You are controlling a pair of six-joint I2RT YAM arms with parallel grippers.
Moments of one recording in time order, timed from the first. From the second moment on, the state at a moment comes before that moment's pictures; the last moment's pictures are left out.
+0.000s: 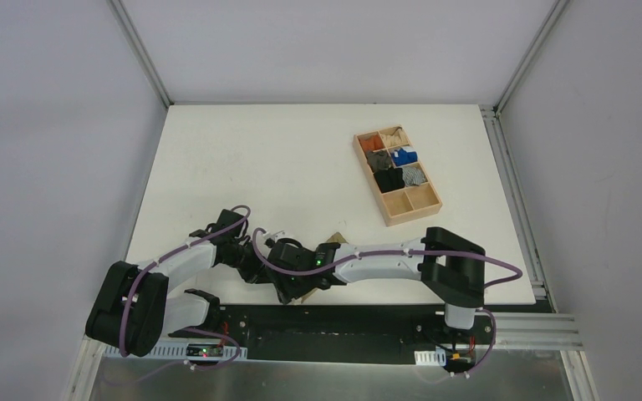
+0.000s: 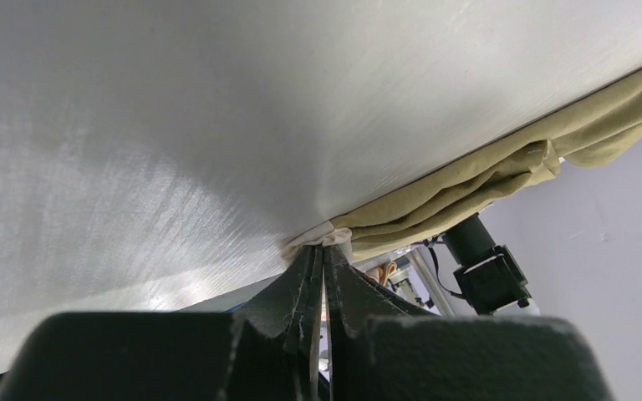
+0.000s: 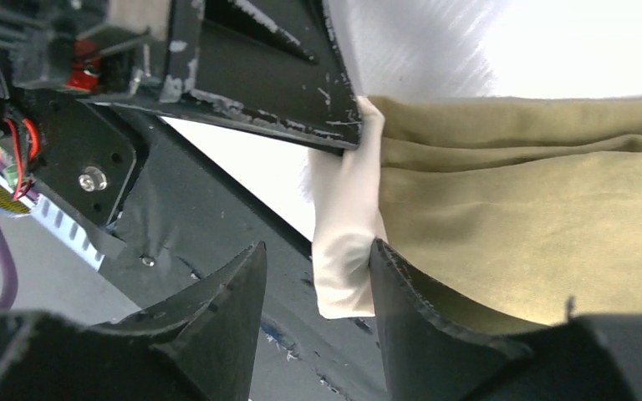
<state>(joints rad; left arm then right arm) -0.30 1.18 0.36 -0.48 0.53 -1.06 1.37 1.84 1.21 -0.41 0.03 0.74</state>
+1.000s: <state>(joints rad) -0.30 1.11 0.38 -0.53 0.51 -1.06 1.40 1.82 1.14 -0.38 0.13 0.77</state>
